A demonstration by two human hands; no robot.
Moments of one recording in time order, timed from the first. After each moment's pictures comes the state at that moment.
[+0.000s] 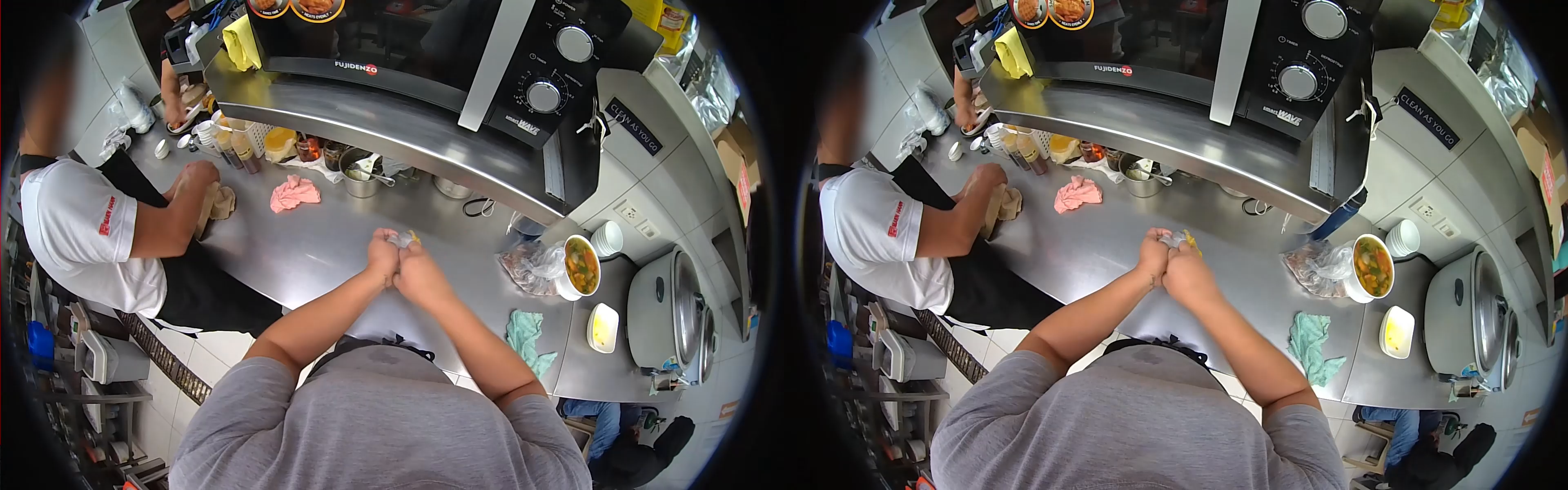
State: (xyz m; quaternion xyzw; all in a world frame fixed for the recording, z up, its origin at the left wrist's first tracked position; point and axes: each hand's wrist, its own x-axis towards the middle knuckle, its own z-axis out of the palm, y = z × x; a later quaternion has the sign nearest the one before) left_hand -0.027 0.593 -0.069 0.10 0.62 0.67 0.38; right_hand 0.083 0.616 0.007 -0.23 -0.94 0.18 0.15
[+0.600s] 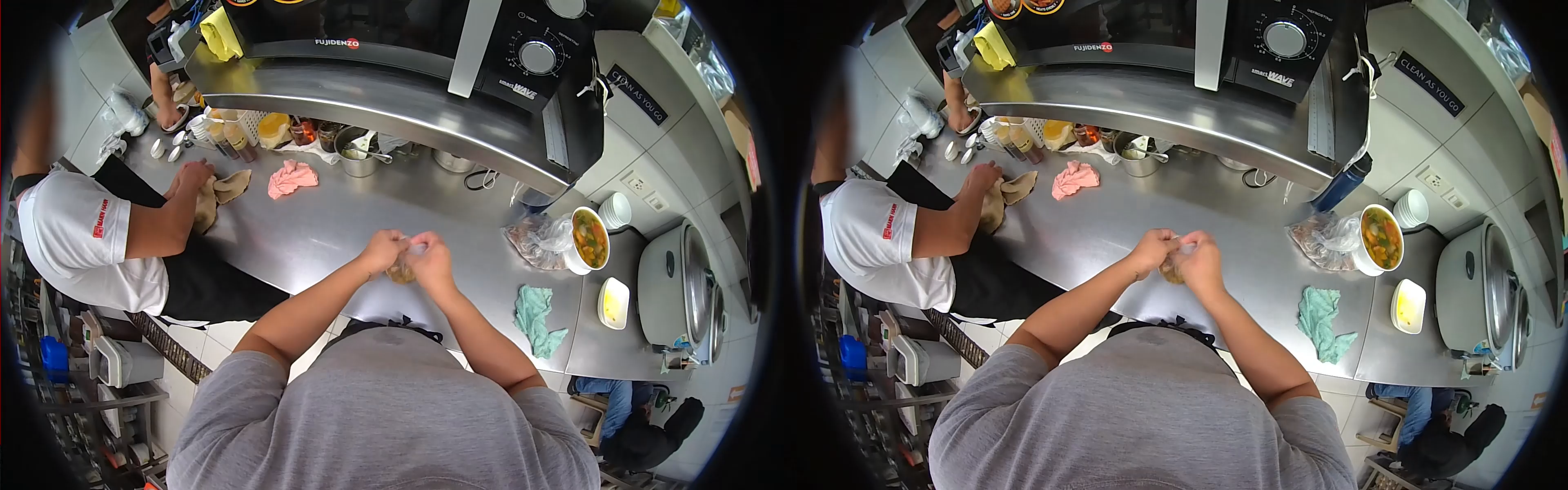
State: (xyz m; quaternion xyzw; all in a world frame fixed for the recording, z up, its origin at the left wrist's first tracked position) left_hand -0.032 0.552 -0.054 0.29 0.64 0.47 0.54; right_hand 0.103 0.608 -0.042 -0.37 -0.78 0.40 0.29
